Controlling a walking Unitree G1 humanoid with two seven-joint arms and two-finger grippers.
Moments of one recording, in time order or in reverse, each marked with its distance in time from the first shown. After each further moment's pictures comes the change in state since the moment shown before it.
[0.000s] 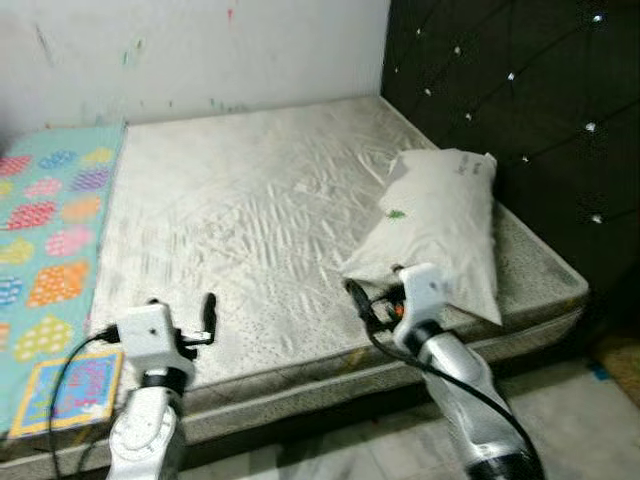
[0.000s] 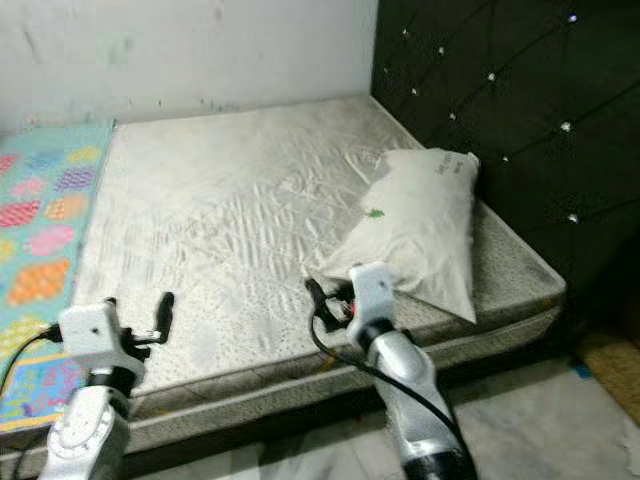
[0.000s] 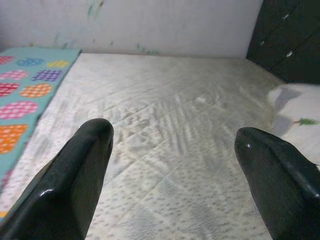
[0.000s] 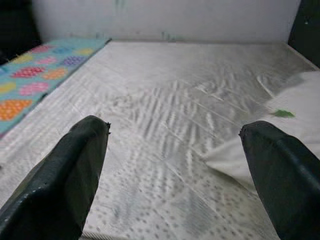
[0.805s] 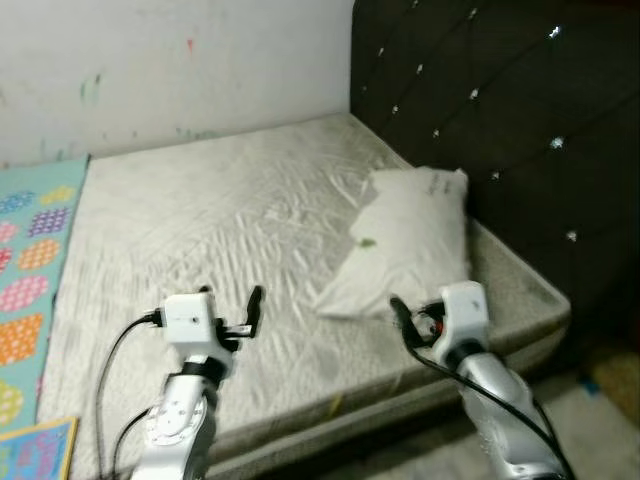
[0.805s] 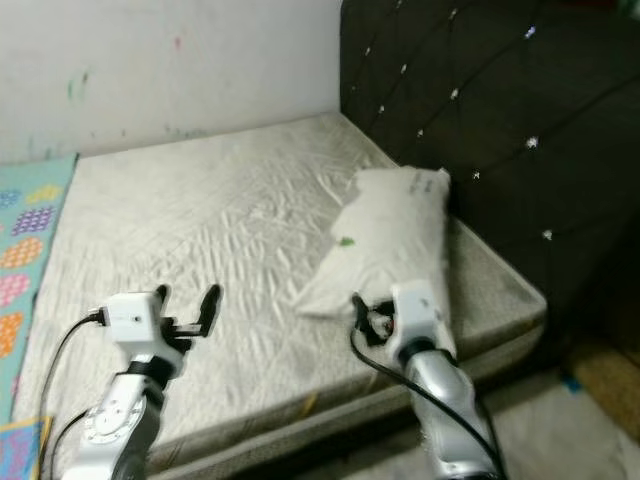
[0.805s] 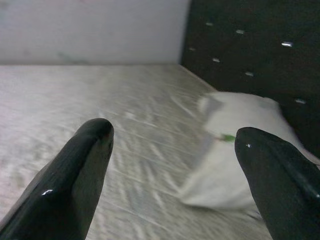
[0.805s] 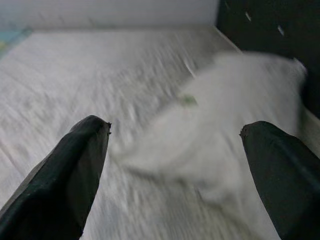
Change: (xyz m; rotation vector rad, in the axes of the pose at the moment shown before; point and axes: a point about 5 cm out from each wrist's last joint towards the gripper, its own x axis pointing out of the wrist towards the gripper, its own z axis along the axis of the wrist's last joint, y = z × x) left arm 0.007 -0.022 0.004 -0.029 0.008 -0.118; right arm -0.015 -0.020 -0.008 0.002 0.041 -0.115
